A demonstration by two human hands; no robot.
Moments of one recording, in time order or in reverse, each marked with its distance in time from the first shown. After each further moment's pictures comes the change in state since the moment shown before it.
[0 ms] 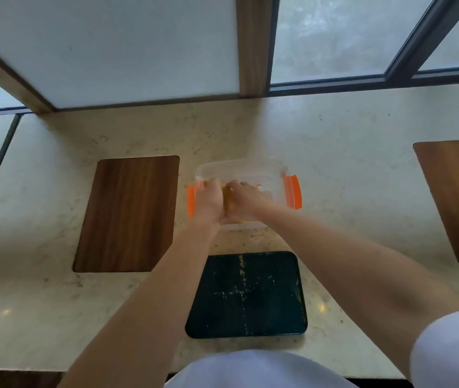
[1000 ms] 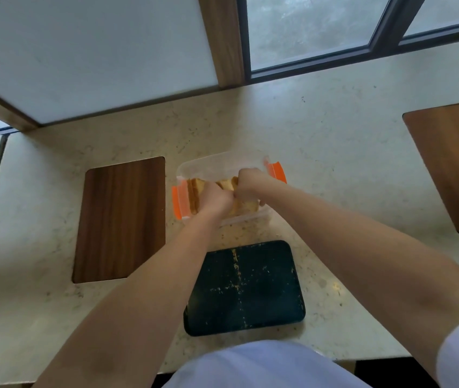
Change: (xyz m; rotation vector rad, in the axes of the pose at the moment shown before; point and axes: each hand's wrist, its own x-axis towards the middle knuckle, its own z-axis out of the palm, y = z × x) left_hand 0.027 -0.027 0.043 0.670 -0.005 0.118; right_hand -0.027 0.027 -0.042 0.053 -0.016 0.226
